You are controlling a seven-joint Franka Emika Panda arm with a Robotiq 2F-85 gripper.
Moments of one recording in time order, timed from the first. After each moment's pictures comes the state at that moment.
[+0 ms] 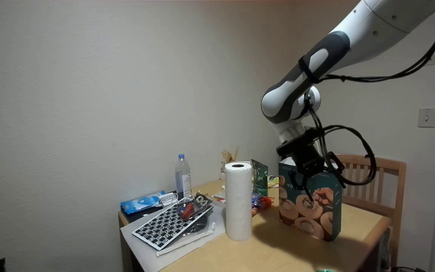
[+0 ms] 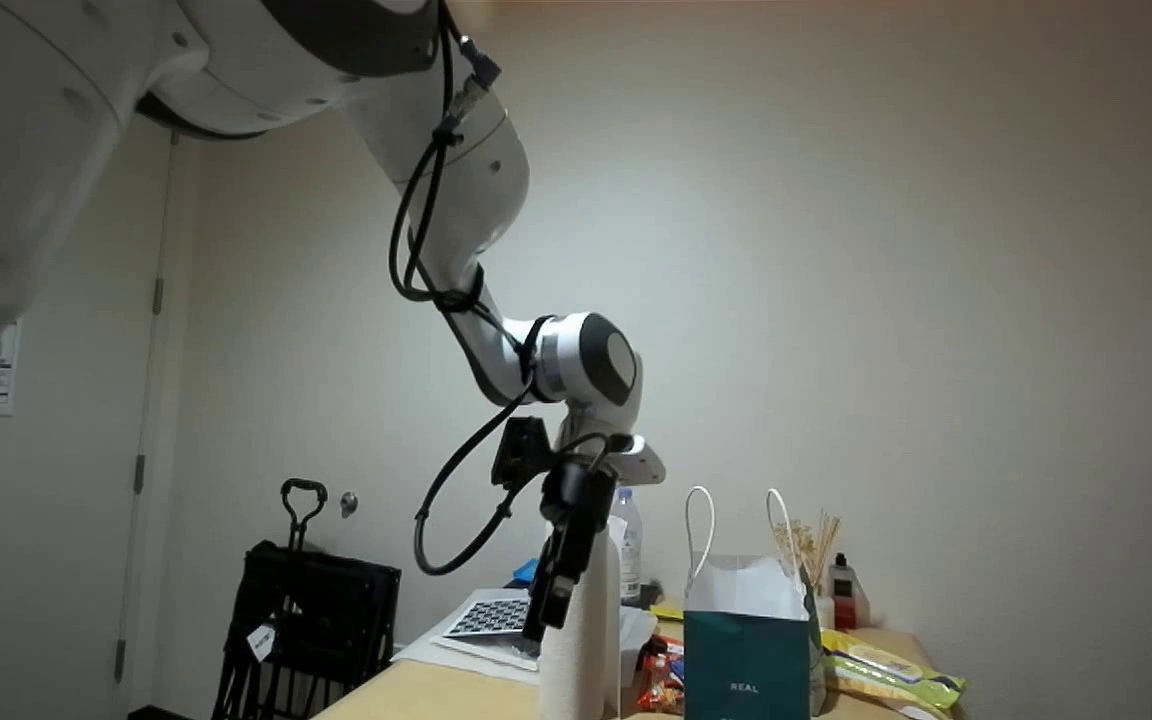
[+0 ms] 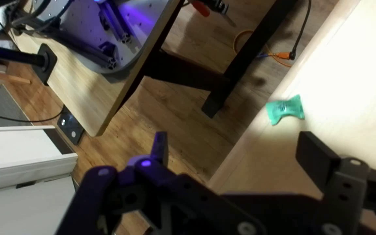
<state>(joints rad) -0.02 0.27 -0.12 -1.94 -0.06 1.58 0.90</state>
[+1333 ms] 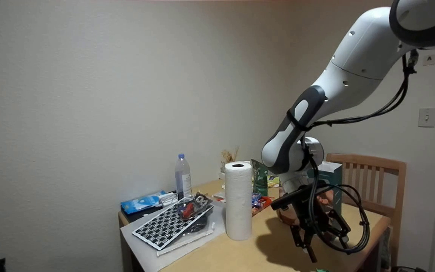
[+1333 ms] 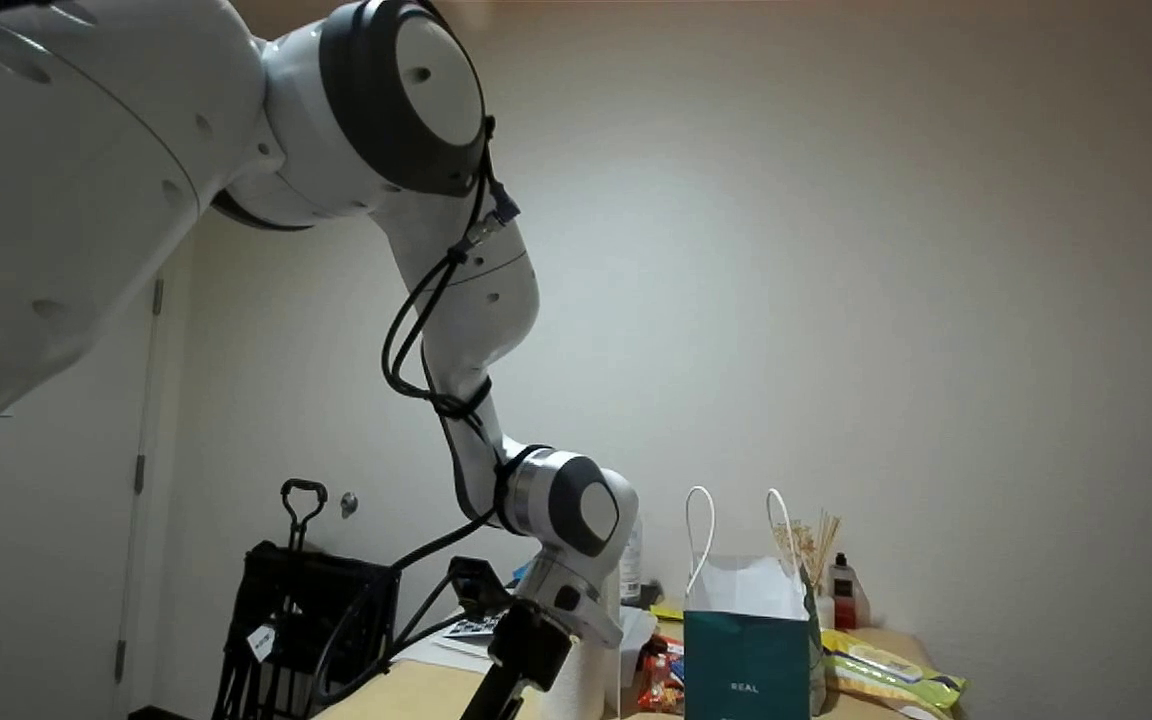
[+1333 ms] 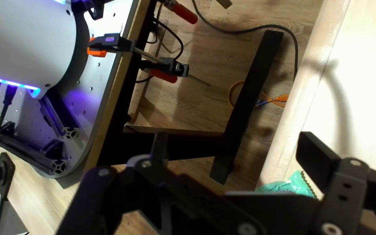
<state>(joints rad) -0.01 0.48 -0.12 -2.07 0.18 1.80 1.07</state>
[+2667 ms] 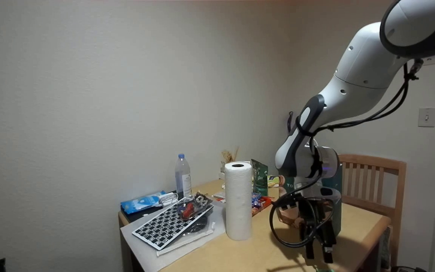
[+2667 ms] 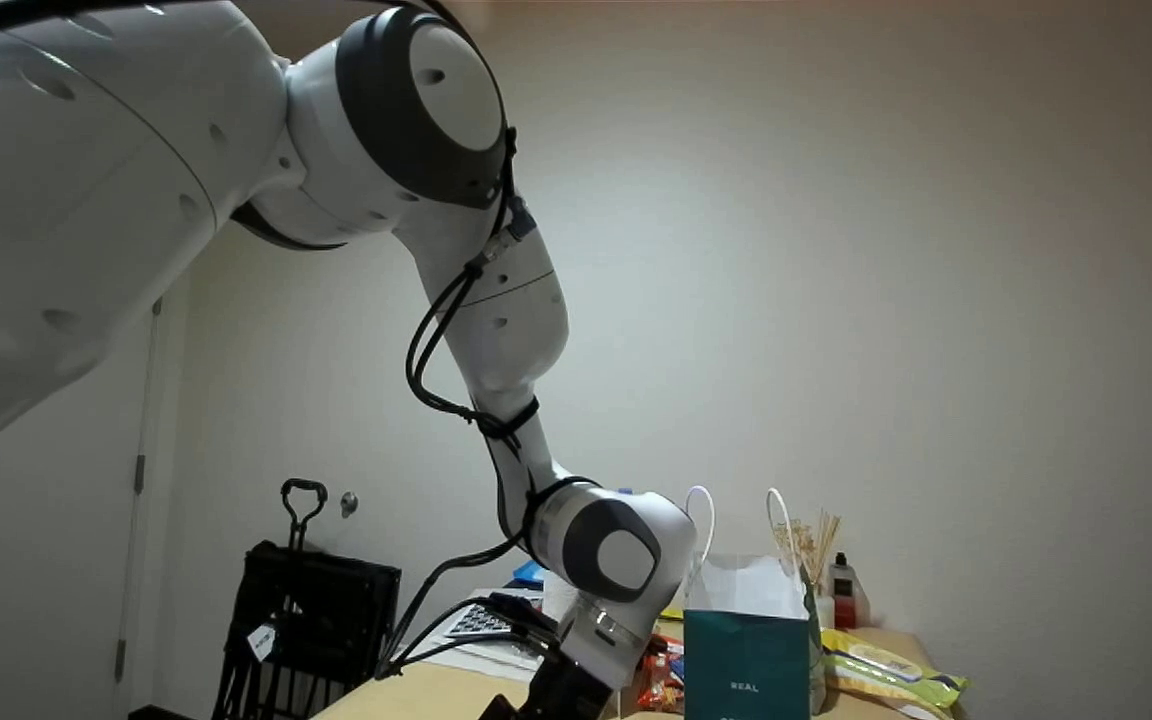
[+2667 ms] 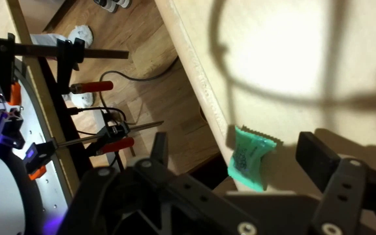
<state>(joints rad) -0.04 0.52 -0.19 -2.12 0.44 2.04 1.54</state>
